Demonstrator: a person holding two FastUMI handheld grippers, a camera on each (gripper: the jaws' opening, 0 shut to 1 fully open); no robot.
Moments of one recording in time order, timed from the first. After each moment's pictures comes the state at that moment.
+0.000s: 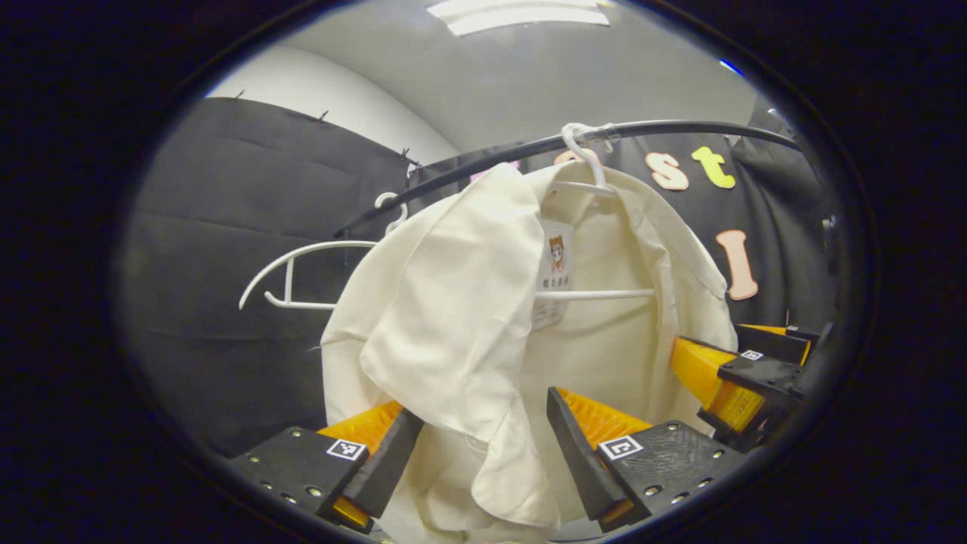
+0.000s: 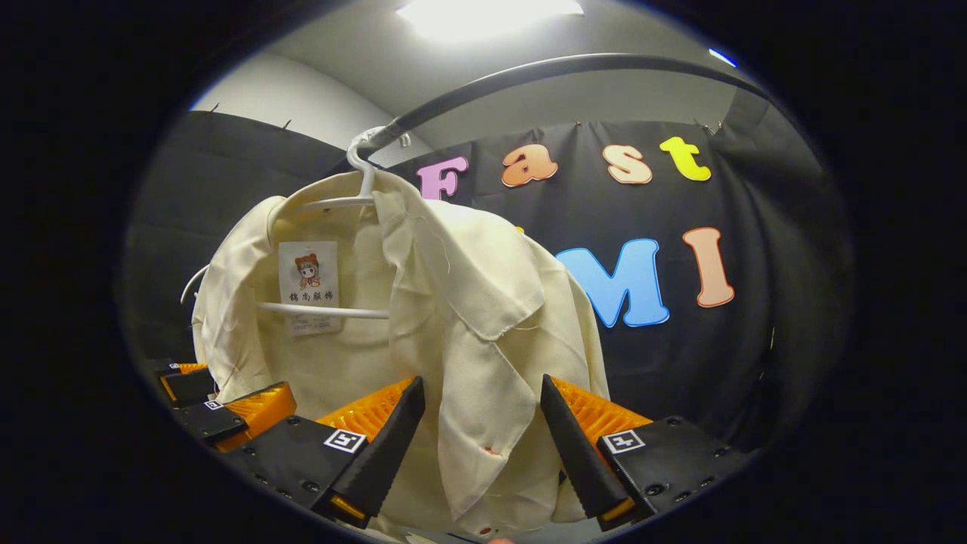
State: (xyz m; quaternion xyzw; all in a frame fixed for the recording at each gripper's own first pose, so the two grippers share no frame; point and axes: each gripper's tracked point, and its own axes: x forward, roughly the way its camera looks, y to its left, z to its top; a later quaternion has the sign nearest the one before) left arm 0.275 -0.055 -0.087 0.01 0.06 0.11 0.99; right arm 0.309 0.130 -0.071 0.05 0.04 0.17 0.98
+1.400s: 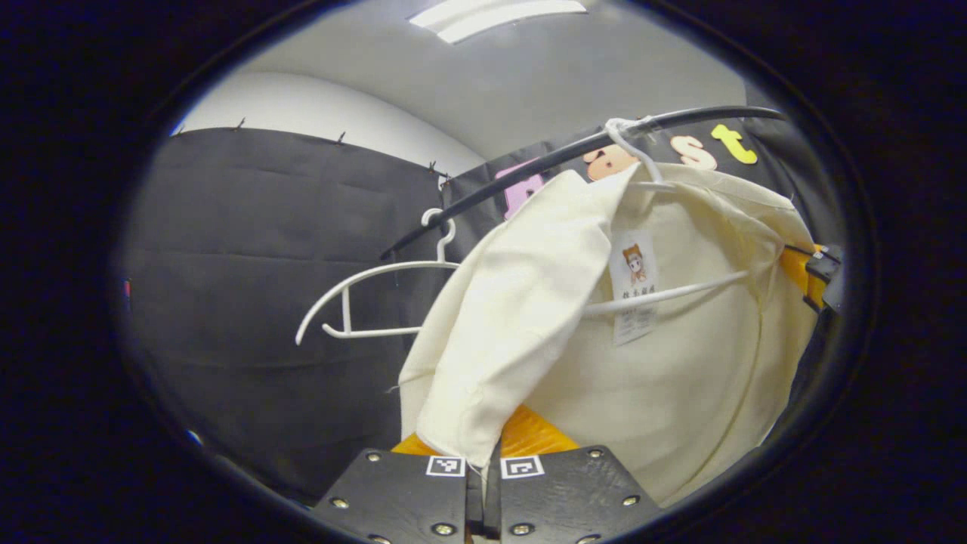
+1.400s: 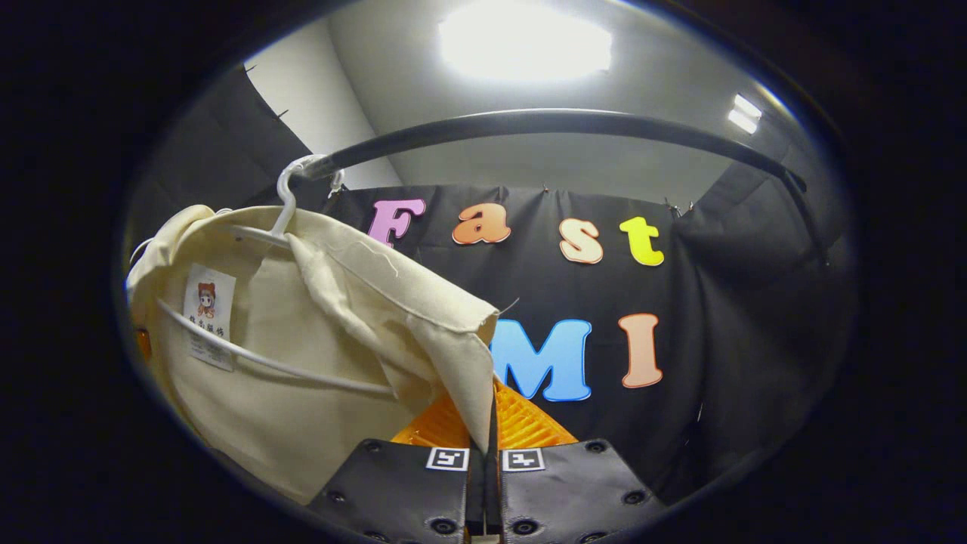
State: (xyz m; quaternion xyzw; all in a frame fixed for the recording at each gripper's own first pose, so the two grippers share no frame) left arm 0.258 0.013 -0.058 0.08 0.05 0.19 0.98; right arm 0.358 0.052 0.002 -0.04 -0.09 0.02 0.99
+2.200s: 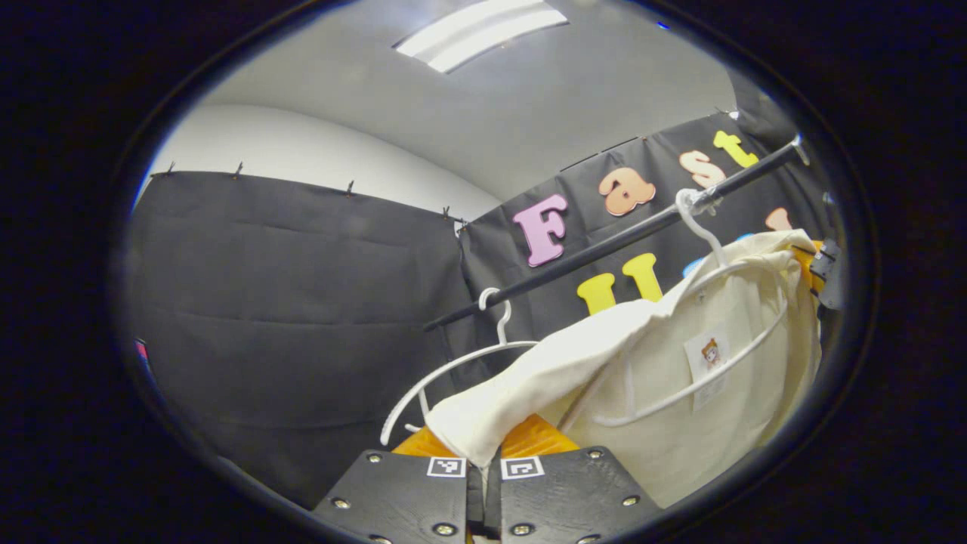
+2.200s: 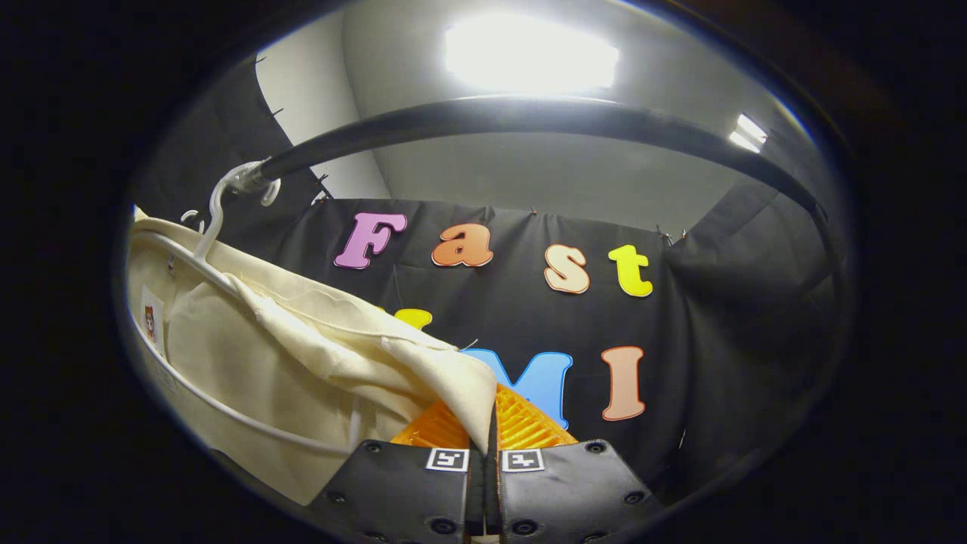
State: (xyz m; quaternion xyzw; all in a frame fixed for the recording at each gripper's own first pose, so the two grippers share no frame) left arm 0.261 0.067 0.050 0.13 -0.02 0.20 0.97; right arm 0.409 0.029 0.039 -0.07 -0.13 -0.01 0.99
